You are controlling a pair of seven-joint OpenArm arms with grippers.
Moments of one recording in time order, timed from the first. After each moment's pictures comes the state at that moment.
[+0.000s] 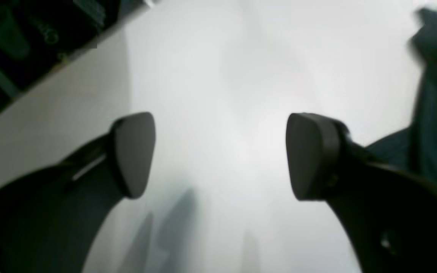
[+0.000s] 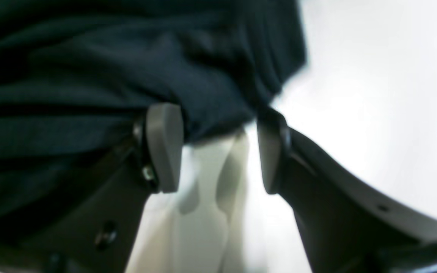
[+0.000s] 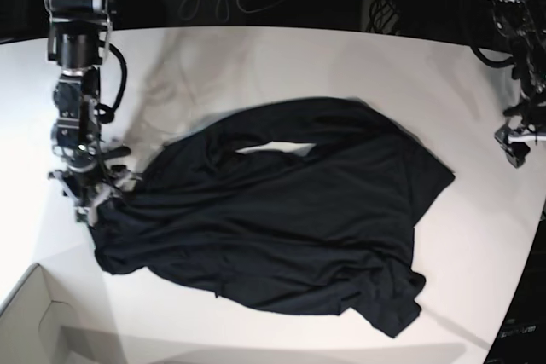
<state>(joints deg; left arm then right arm) 7.1 -19.3 -32.5 80.8 -34.2 0.3 27.1 12.6 13.8 12.6 60.7 -0.5 8.9 -18.3</state>
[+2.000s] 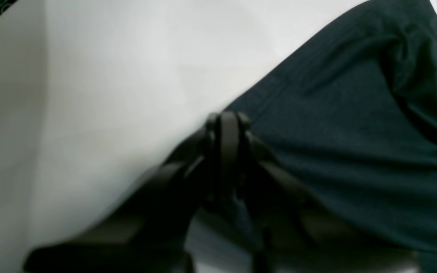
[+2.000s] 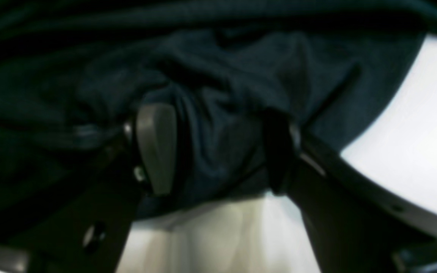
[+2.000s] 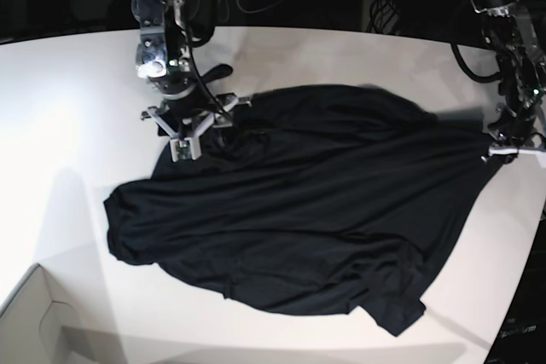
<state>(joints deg) 2.8 -17.7 -29.0 78.6 -34.2 0.3 29.9 -10.7 -3.6 -0.3 87.6 -0.5 7.7 -25.5</state>
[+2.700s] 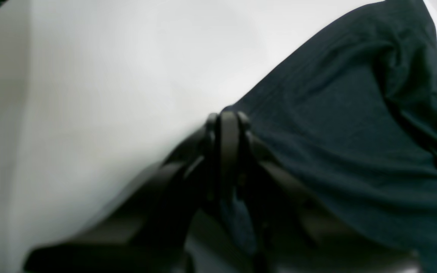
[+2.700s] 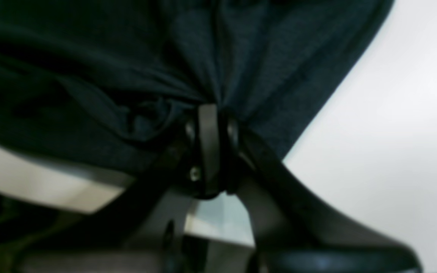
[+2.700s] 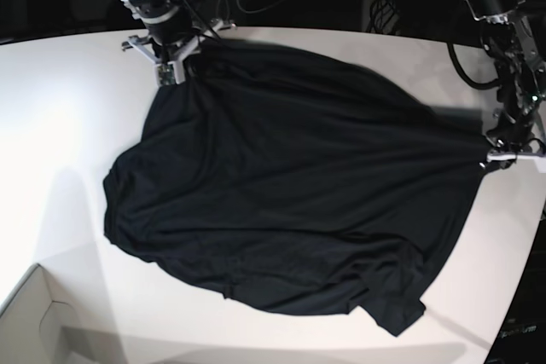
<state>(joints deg) 0.5 -17.4 -29.0 75.0 -34.4 0.1 29.9 -33.8 0.0 -0.2 105.5 -0.5 7.8 -27.1</state>
